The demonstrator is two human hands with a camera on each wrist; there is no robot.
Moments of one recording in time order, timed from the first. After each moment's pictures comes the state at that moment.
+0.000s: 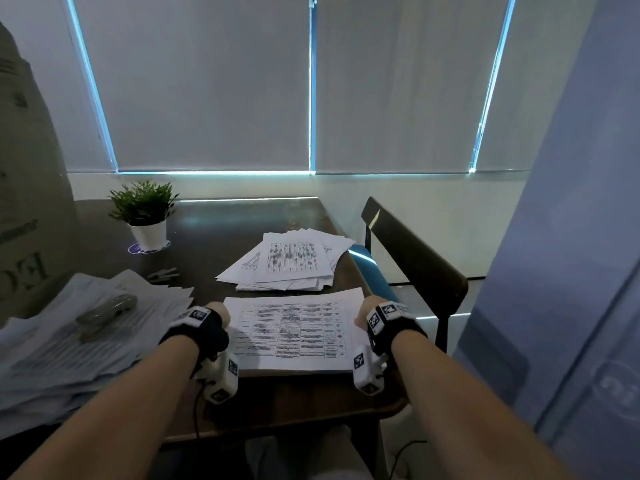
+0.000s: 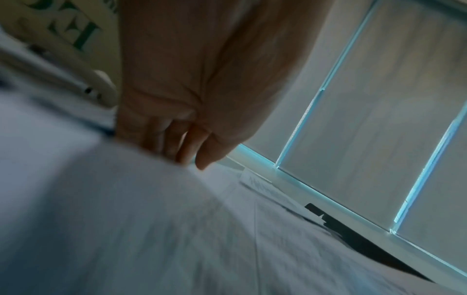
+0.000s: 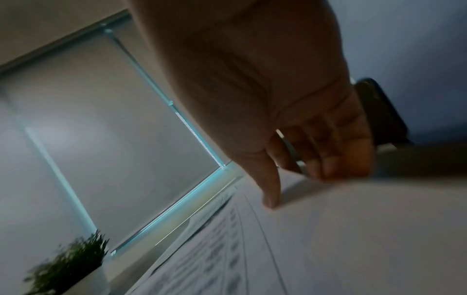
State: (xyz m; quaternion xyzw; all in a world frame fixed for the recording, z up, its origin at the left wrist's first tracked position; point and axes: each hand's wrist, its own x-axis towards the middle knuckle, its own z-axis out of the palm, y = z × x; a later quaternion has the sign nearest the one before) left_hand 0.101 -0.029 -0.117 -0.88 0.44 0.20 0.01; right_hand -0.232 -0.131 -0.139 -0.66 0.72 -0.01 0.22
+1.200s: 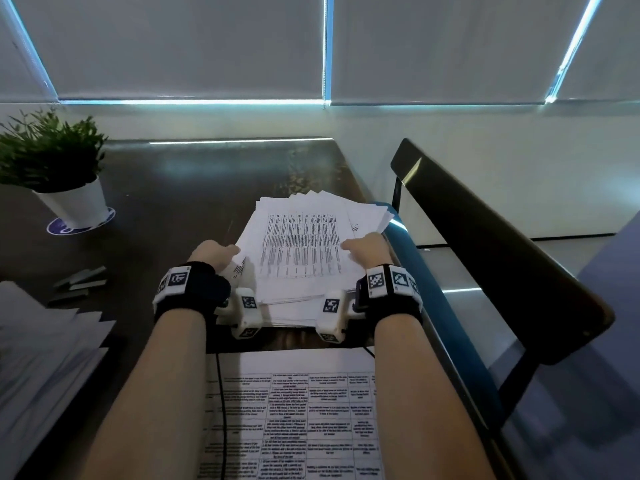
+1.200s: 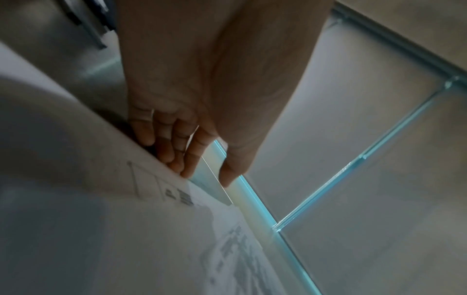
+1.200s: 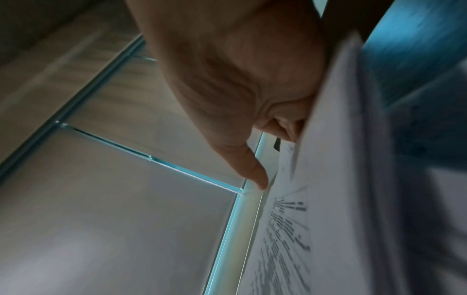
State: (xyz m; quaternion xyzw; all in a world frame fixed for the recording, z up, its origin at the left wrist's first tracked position) left_hand 0.144 -0.269 -0.127 -0.85 0.41 0.23 -0.25; right_hand -0.126 -0.345 -0.135 -0.55 0.63 -0.32 0.44
